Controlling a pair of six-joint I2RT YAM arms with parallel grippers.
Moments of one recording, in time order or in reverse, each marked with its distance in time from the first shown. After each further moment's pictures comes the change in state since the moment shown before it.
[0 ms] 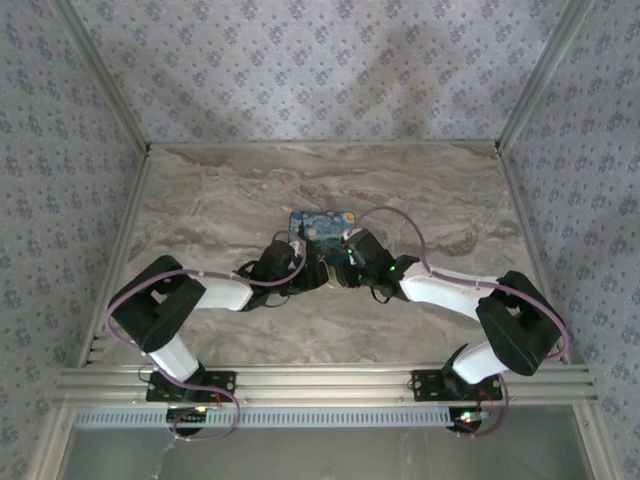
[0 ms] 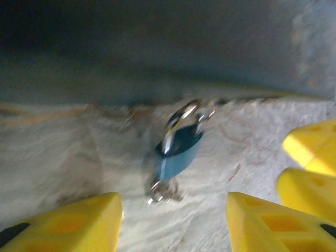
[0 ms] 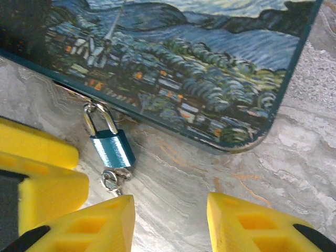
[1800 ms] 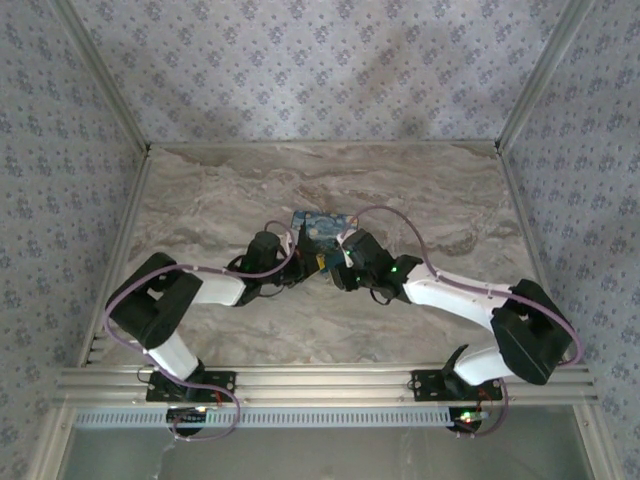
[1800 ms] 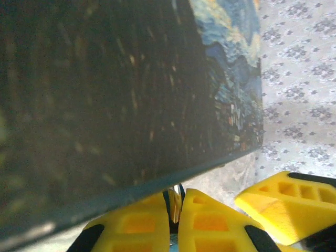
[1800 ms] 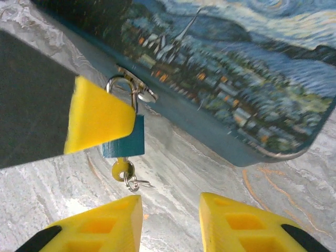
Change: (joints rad) left arm 0.108 -0.003 -0.024 0.136 0.214 -0.132; right arm 0.044 -0.057 0.040 -0.077 -0.046 -0.043
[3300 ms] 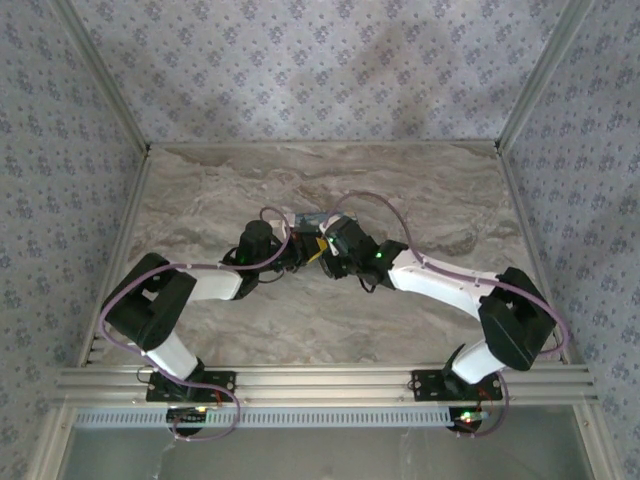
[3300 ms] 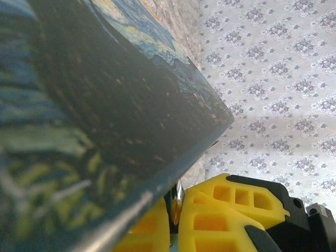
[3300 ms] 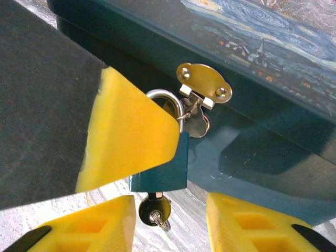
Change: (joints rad) left arm 0.050 -0.035 0.042 0.132 0.074 -0.121; right arm 0.041 0.103 0.198 -0.098 0.100 -0.123
